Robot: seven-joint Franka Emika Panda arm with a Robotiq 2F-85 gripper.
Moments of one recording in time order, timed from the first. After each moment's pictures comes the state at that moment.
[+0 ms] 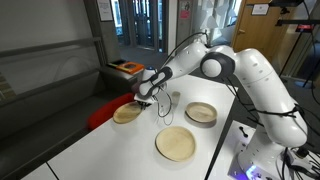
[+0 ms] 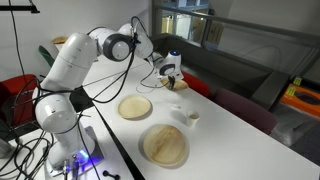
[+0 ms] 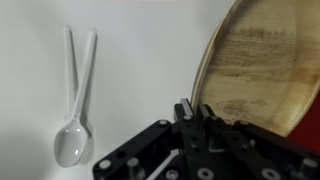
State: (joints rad) arm 0.08 0.70 -0.01 -1.67 0.20 2.57 0.87
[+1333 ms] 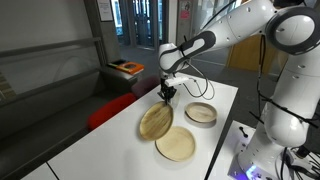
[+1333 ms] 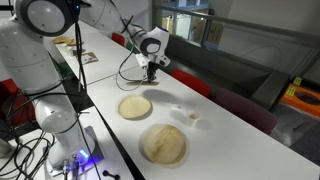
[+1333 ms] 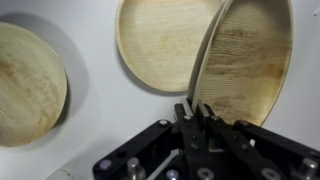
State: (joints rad) arm 0.06 0.03 -0.01 -2.18 0.16 2.05 0.27
